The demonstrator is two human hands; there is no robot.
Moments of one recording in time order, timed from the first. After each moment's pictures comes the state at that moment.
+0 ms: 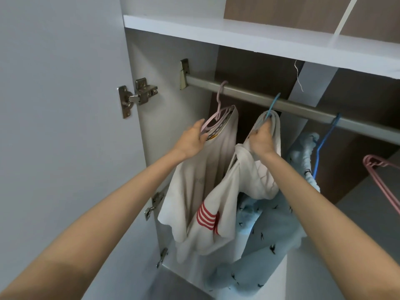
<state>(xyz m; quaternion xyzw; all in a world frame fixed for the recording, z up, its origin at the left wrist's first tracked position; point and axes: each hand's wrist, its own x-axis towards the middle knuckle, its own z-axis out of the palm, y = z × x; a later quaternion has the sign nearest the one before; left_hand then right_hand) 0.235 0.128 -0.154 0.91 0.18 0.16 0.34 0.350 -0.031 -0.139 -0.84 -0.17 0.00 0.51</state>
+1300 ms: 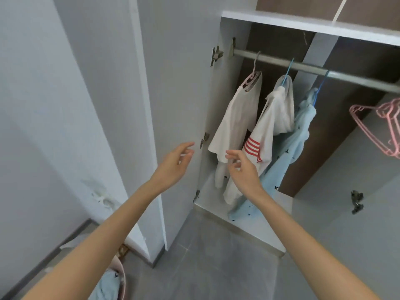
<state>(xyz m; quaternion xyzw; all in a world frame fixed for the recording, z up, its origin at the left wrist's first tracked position) -0.254 0.033 -0.194 0.85 0.17 0.21 0.46 -0.132 -0.137 -0.194 -0.81 -0.31 0.08 0.49</state>
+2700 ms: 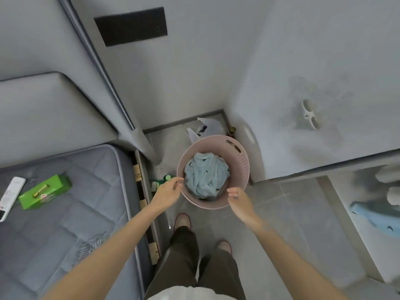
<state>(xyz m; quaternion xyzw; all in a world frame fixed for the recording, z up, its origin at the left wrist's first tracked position) -0.809 0.117 -0.512 0.57 0.64 0.00 0.51 -0.581 0.055 -0.511 -0.78 -0.33 0.51 0.11</state>
